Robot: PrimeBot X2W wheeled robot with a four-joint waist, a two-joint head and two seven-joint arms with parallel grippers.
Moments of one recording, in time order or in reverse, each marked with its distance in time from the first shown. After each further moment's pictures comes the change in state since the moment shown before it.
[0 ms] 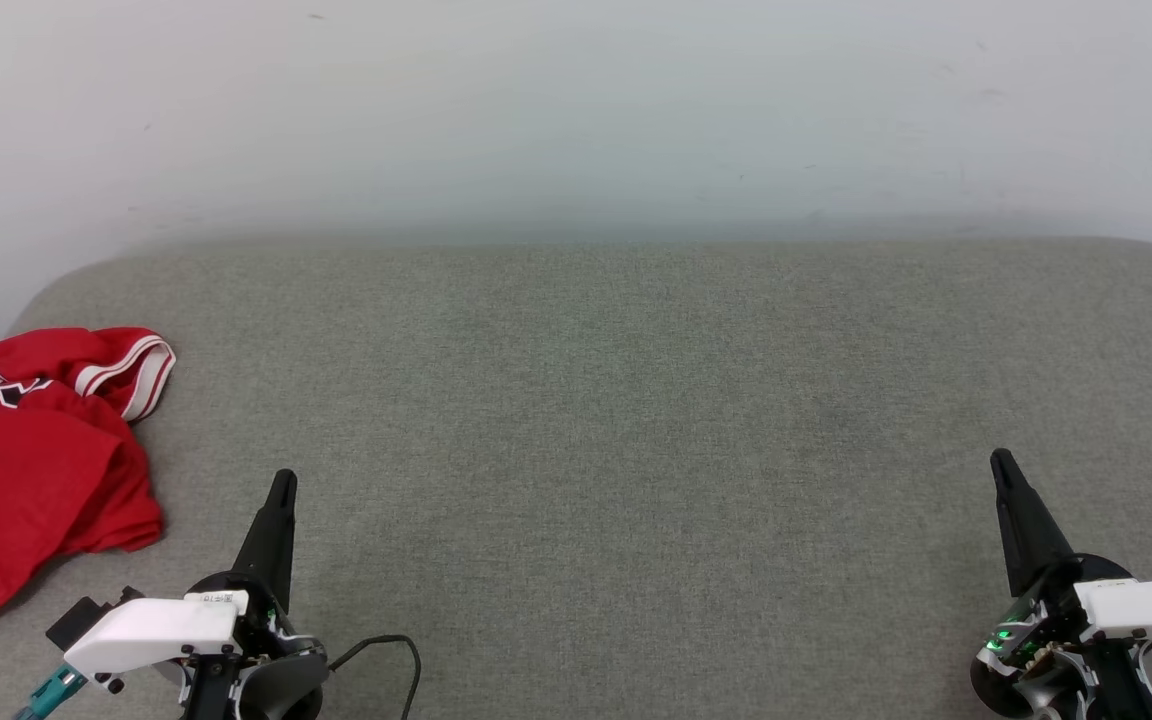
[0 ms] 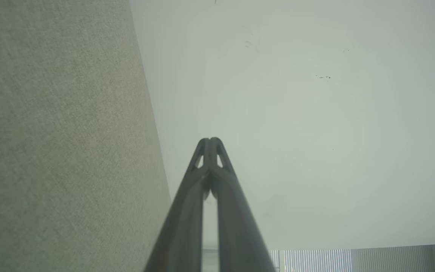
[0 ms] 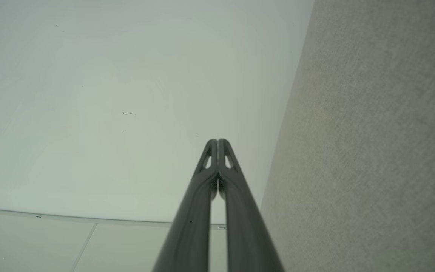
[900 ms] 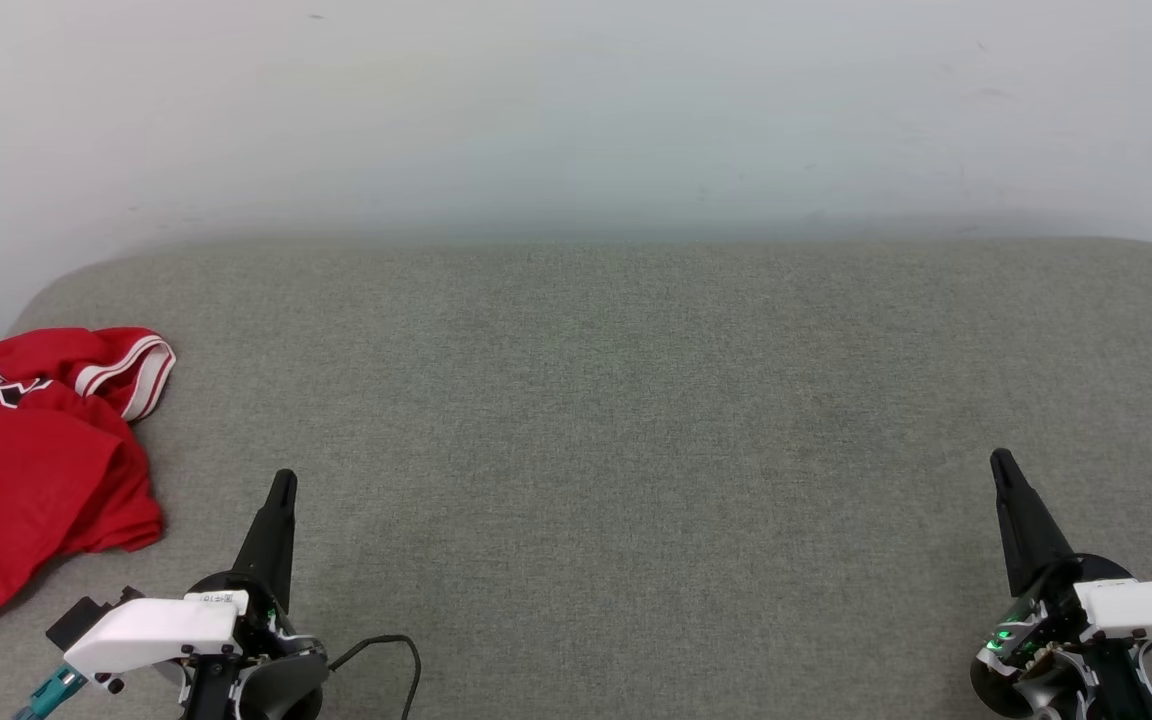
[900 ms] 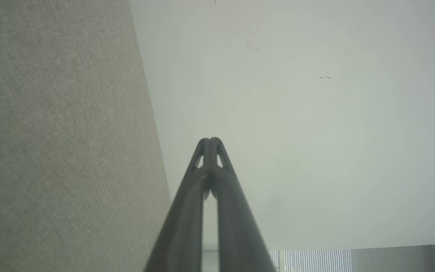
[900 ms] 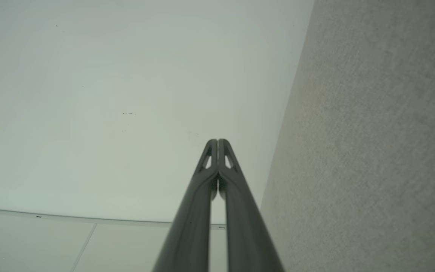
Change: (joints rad) left arm 0.000 0.000 0.000 0.000 0.000 0.000 0.000; right arm 0.000 0.000 0.000 0.000 0.000 0.000 0.000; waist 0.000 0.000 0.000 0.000
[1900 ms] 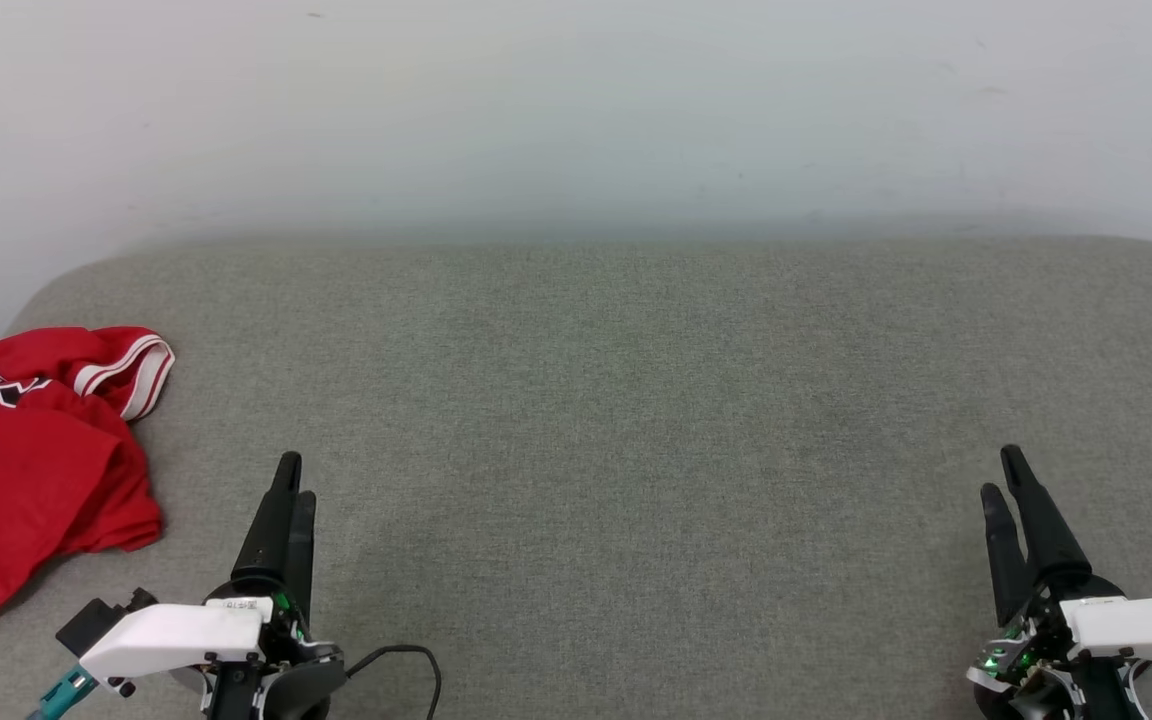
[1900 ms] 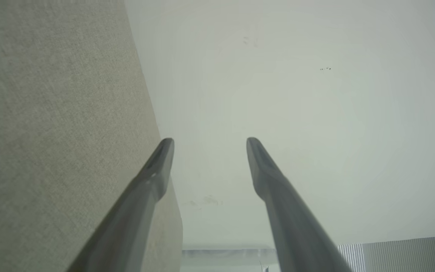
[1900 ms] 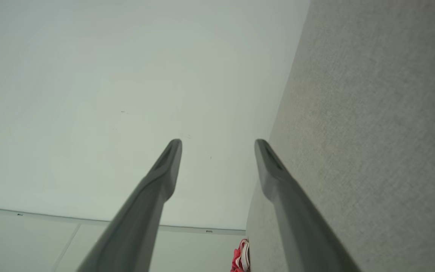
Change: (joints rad) left arm 0.031 -0.003 -0.049 -0.044 0.040 0.000 -0.063; right arm 0.043 0.000 0.031 -0.036 -0.049 0.000 -0.061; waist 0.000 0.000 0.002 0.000
